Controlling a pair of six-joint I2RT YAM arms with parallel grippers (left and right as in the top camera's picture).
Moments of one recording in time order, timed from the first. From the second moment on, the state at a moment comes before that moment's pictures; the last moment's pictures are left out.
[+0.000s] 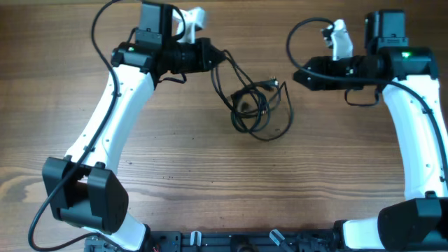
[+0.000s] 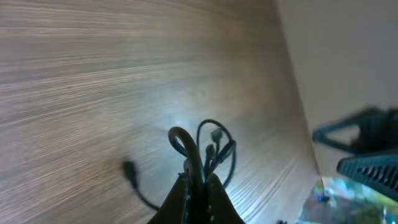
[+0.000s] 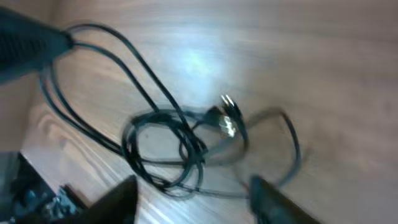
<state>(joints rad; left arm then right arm) -0.24 1.76 1.55 -0.65 0.69 -0.32 0.02 1.60 1.54 -1.06 -0.64 -0.05</state>
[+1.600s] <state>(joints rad) -0.25 1.76 1.55 -0.67 0.51 -0.54 0.18 1.58 1.39 -0.77 -0.64 0.45</state>
